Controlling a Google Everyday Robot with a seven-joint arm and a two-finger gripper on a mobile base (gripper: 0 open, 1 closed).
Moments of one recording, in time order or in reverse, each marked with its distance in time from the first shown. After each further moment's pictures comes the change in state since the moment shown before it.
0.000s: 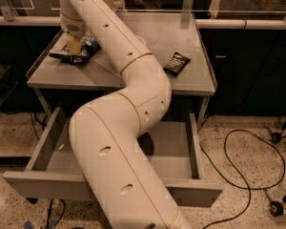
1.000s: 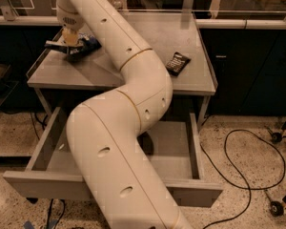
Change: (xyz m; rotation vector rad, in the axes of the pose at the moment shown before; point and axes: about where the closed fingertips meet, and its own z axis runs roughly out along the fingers) arm -0.016 -0.015 -0.017 0.081 -0.023 -0.009
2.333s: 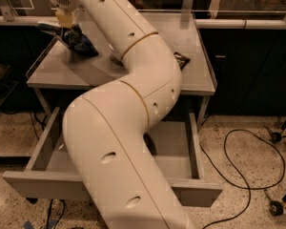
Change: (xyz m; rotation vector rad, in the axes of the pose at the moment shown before) arm -0.015 -0.015 -0.065 0.121 -0.006 -0.002
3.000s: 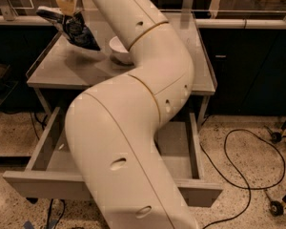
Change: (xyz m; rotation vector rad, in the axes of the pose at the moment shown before) arm 0.005 -0.008 -0.046 0.052 0.009 0.050
